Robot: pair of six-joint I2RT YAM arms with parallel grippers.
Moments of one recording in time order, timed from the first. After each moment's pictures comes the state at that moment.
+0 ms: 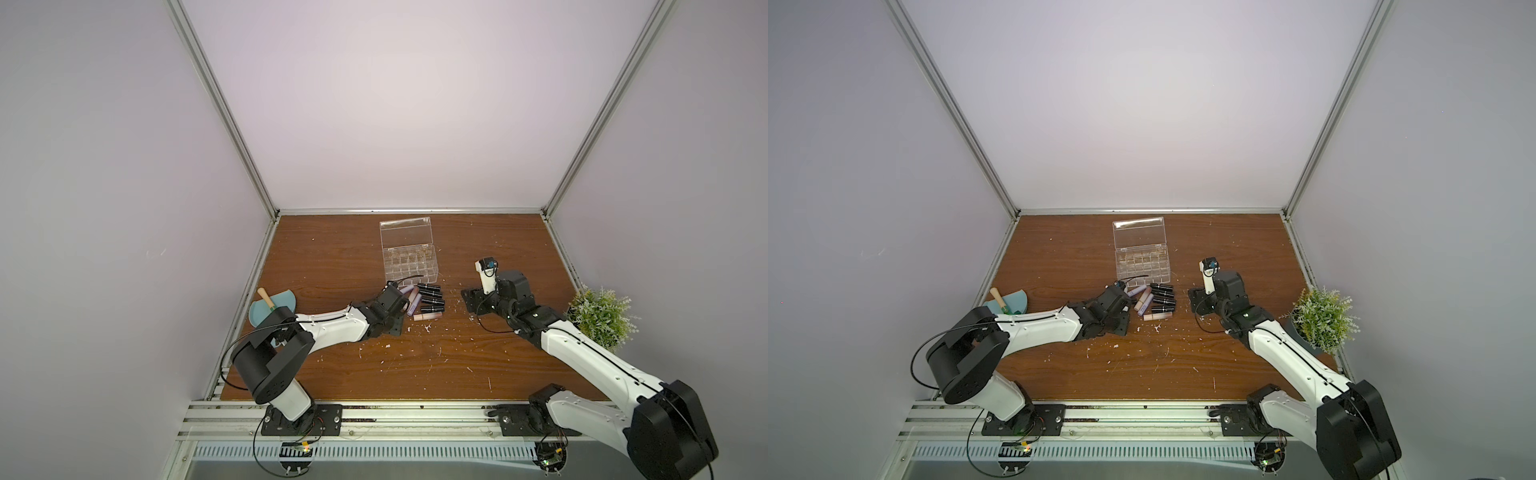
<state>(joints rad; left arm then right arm) -0.79 1.60 0.77 -0.22 -0.16 -0.51 0.45 1.11 0.65 -0.19 0.03 0.17</state>
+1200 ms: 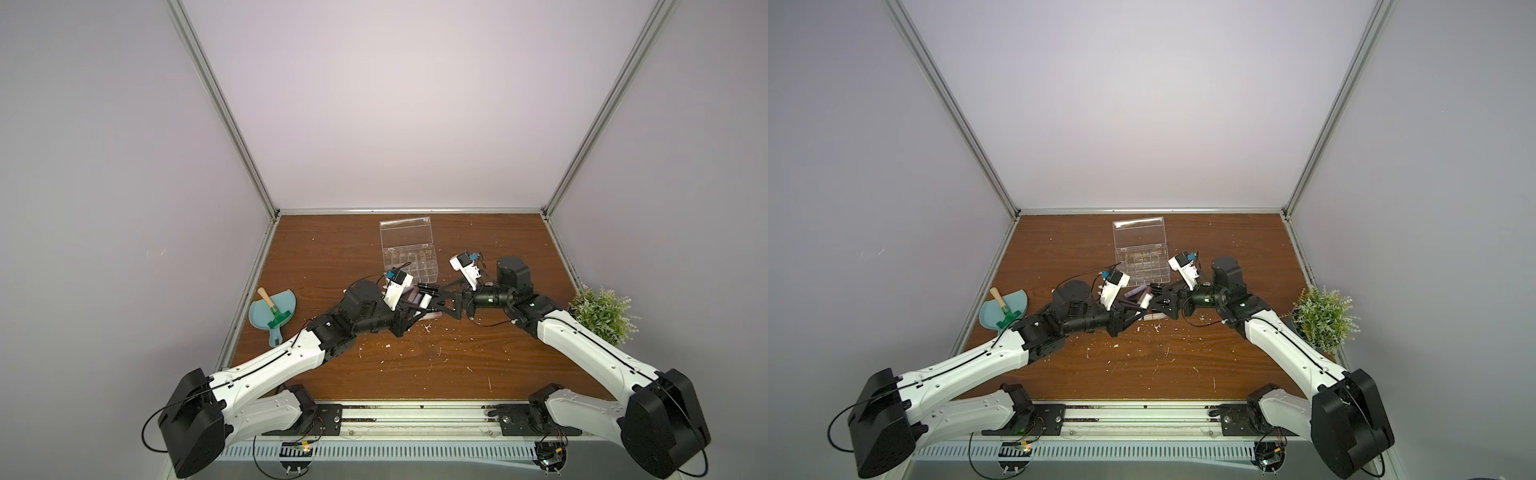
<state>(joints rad) -0.81 1.09 0.66 0.05 0.39 -0.43 0.45 1.17 0.75 0.01 -0.91 0.33</state>
